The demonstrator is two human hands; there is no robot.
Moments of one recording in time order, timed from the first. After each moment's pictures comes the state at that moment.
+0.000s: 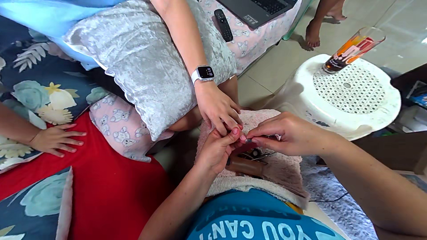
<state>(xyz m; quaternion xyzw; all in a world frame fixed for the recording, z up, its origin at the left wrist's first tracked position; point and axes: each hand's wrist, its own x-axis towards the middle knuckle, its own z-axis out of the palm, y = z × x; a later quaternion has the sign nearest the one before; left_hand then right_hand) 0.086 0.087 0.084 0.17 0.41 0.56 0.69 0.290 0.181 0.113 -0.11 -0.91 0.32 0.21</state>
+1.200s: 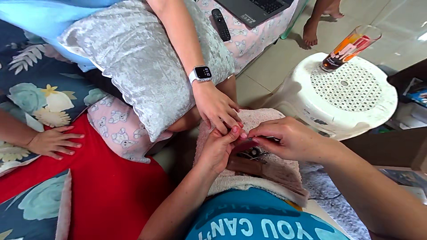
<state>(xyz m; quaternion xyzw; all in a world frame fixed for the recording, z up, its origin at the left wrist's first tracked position) 0.091 0.090 0.084 0.18 0.42 0.57 0.68 0.298 0.167 0.101 -0.18 -0.93 0.24 0.23</state>
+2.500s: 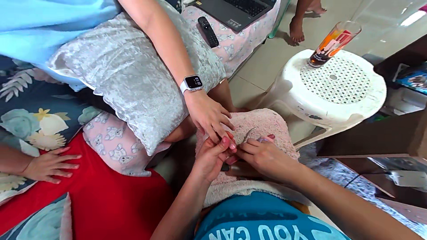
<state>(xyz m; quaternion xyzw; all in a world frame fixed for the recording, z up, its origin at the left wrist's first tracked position) 0.069 0.087 0.059 0.21 0.35 0.55 0.72 0.280 0.121 0.023 -0.24 -0.96 0.06 0.15</state>
